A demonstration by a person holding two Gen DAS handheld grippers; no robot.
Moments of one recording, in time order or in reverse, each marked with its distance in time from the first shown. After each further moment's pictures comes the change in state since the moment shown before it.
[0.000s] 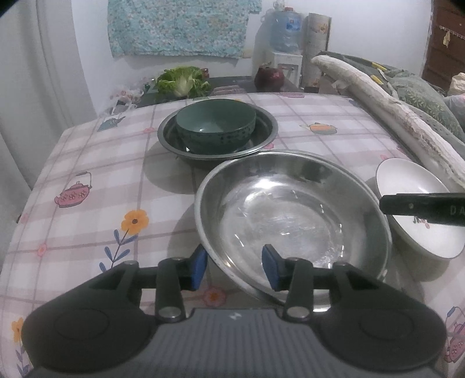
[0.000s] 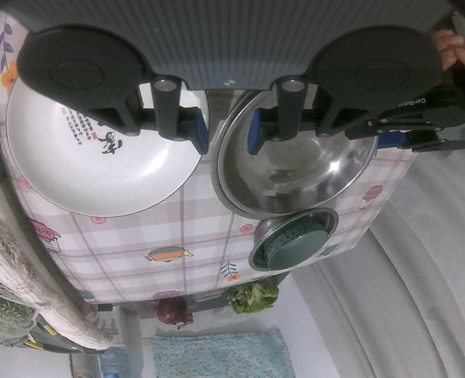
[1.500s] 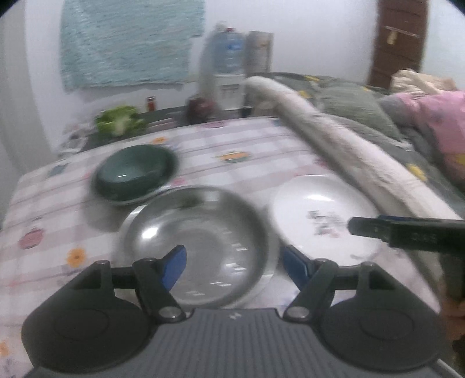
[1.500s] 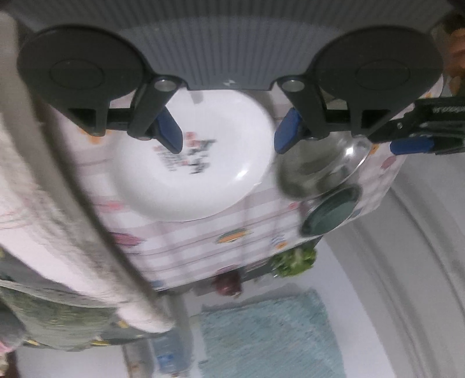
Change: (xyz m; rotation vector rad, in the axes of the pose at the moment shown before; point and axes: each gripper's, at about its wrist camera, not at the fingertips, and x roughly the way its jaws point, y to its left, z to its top) left arm -0.061 -0.086 0.011 0.126 -0.093 -0.194; right arm -0.091 -0.058 -0.046 0.155 -0.150 -0.111
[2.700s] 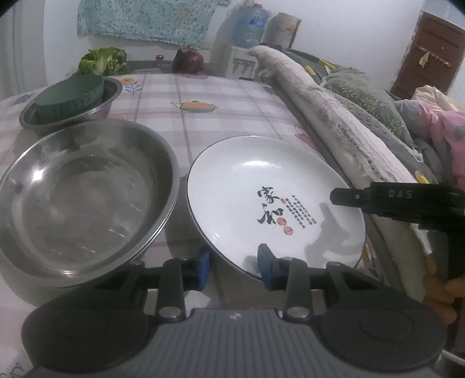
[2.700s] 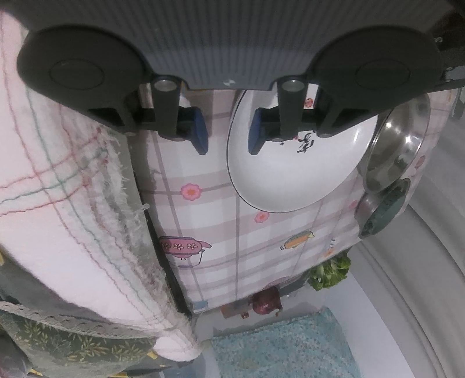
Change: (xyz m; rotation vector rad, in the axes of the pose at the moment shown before) left arm 0.100 -0.070 -0.024 -0.242 0.088 -0.016; right arm 0.071 -0.117 0.043 0.022 0.127 0.019
